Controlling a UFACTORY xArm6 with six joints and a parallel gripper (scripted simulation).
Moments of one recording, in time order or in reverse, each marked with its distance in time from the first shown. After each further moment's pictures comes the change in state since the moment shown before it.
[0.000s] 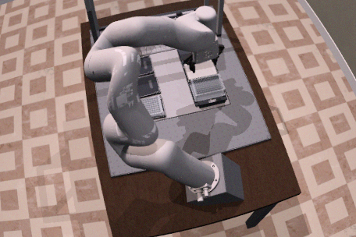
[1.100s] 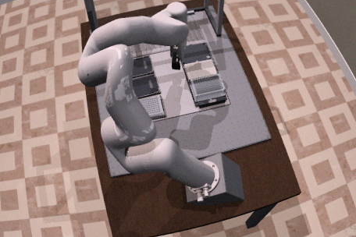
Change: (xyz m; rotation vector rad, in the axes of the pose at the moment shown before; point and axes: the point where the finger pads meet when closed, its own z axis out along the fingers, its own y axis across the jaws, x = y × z) arm 0.093 -0.063 0.033 -0.002 -0.005 -0.973
